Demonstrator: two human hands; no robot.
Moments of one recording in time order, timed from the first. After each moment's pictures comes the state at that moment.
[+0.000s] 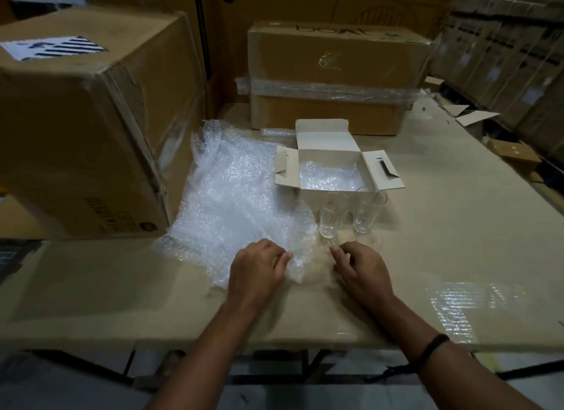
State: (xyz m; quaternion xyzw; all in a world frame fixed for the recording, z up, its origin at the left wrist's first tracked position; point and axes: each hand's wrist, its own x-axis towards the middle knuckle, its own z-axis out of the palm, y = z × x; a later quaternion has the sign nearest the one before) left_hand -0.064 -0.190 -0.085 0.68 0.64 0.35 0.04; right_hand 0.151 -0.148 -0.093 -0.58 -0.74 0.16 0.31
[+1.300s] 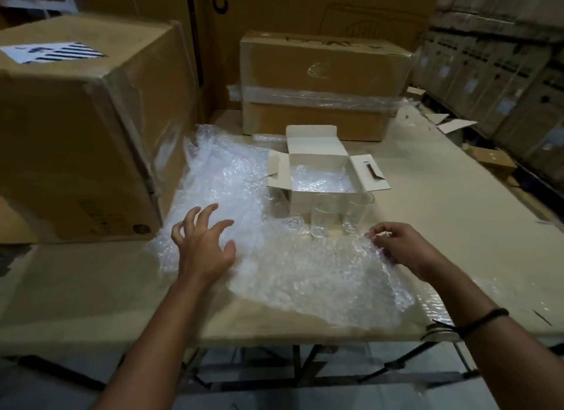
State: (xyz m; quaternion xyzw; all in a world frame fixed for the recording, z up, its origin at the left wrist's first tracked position) left_hand -0.147 -0.171 -0.081 0.63 0.72 0.27 -0.04; right_hand 0.222 -0.122 -0.028 -0.64 -0.57 0.44 0.28
